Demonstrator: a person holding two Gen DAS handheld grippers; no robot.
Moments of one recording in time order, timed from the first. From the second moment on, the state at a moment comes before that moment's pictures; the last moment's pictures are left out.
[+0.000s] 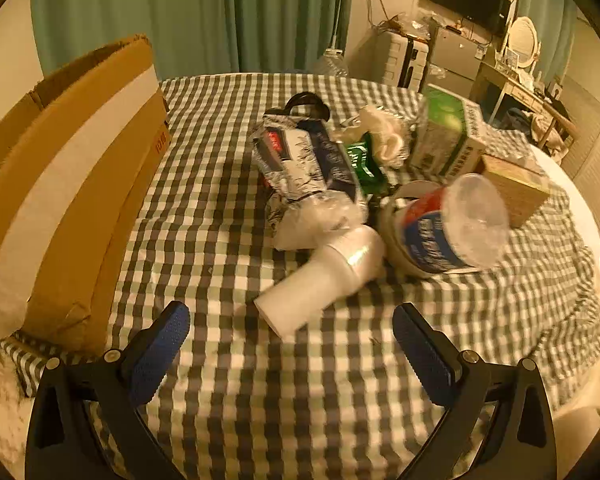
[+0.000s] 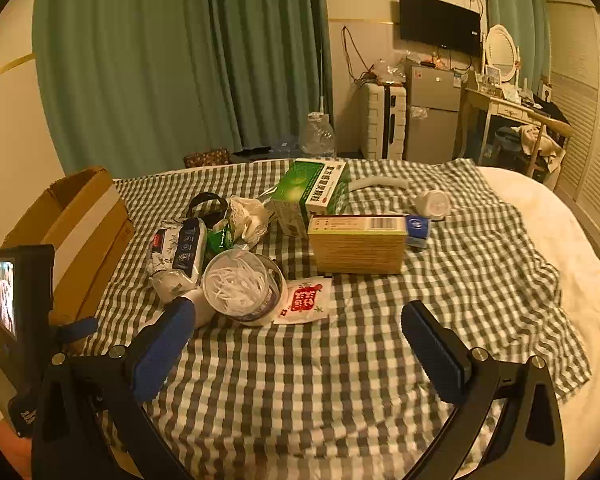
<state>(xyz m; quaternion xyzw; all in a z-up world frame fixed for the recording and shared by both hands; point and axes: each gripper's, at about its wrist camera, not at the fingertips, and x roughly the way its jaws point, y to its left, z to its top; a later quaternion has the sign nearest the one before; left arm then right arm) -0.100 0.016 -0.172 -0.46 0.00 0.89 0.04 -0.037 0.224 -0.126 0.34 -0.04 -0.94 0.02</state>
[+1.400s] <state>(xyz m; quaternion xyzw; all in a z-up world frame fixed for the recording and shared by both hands) -0.132 0.021 -0.232 -0.47 0.07 0.88 0.11 -0.141 0.182 -0.207 0.43 -0.03 -0.90 0.08</state>
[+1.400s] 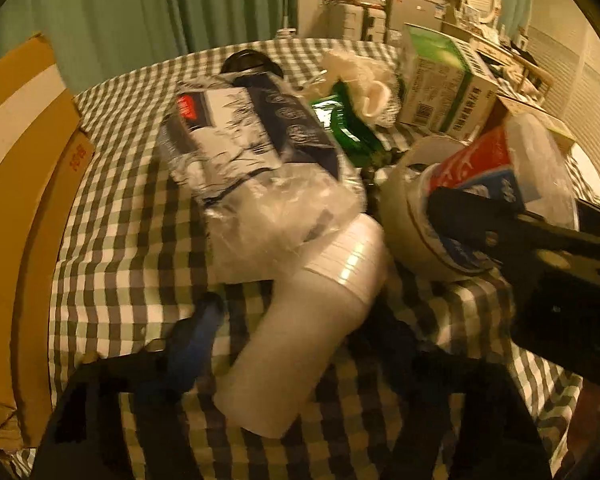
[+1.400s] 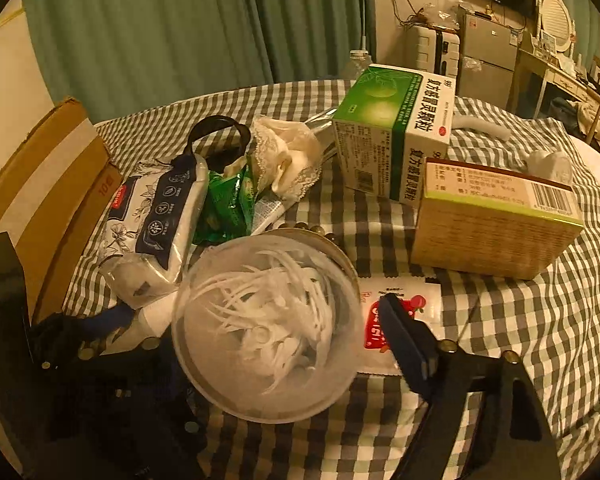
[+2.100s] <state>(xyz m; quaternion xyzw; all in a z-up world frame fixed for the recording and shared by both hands) -0.110 0.028 -0.200 -0.46 0.06 0.87 0.15 -0.116 0.192 -0.187 0.42 -0.03 -0.90 0.08</state>
